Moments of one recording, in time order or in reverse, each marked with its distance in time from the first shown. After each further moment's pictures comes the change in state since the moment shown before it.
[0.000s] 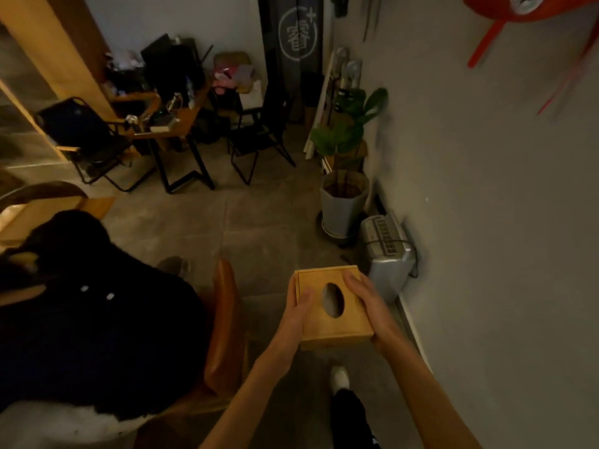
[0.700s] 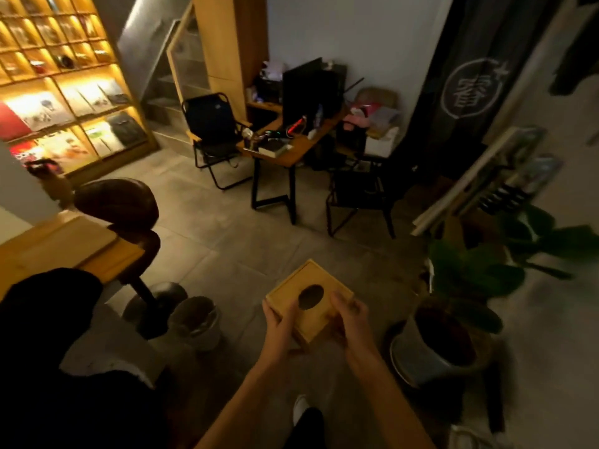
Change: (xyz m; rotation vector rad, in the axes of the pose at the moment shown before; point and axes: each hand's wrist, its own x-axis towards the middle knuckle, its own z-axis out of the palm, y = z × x) left_hand 0.425 0.280 -0.163 -0.416 0.661 0.110; right_hand 0.557 -0.182 0.195 -0.172 -0.233 0.180
